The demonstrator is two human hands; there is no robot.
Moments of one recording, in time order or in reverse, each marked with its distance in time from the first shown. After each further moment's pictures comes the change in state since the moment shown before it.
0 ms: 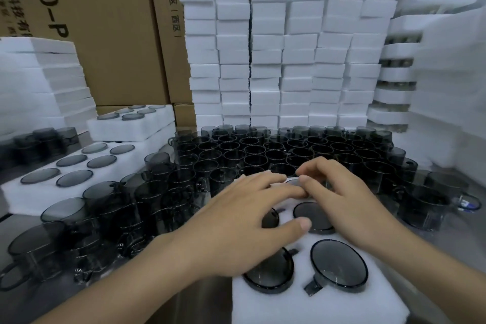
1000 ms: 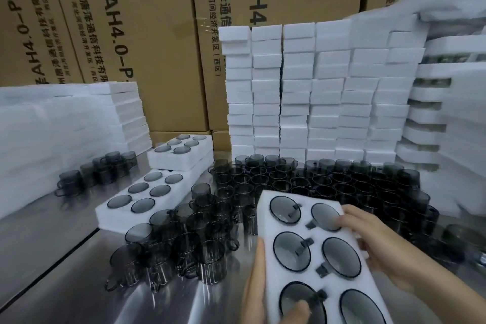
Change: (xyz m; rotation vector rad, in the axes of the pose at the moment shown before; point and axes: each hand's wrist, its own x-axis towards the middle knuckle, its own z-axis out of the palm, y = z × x) left_hand -0.096 0.074 0.017 -1.195 0.563 -0.267; right_hand 0.022 -0.021 -0.045 0.426 -0.340 0.524
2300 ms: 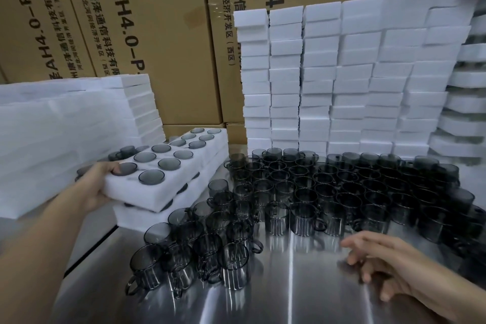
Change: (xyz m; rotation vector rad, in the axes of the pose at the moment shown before) left_hand 0.200 0.075 -0.360 0.210 0.646 -0.306; right_hand 0.013 0.038 0.012 0.182 -0.156 0.069
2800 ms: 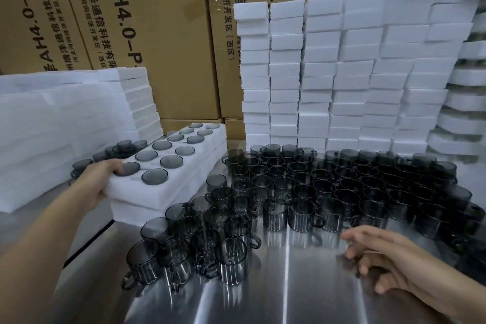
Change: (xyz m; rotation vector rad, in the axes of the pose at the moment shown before) left_hand 0.011 -0.016 0.001 0.134 0.088 0.080; right_hand 0.003 0.005 -0.004 0.082 0.006 0.007
